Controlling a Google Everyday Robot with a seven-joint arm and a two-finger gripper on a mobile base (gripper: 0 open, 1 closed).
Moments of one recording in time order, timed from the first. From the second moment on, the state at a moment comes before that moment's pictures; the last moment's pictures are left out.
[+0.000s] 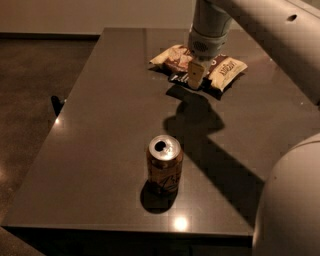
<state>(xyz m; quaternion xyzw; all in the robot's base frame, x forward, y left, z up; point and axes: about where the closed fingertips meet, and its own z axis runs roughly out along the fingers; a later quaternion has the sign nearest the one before) 0.653 -0.128 0.901 -0.47 0.87 -0.05 0.11</state>
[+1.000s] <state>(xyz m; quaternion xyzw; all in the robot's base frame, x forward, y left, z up) 0.655 -0.157 0.895 -0.45 0.88 -0.06 0.12</state>
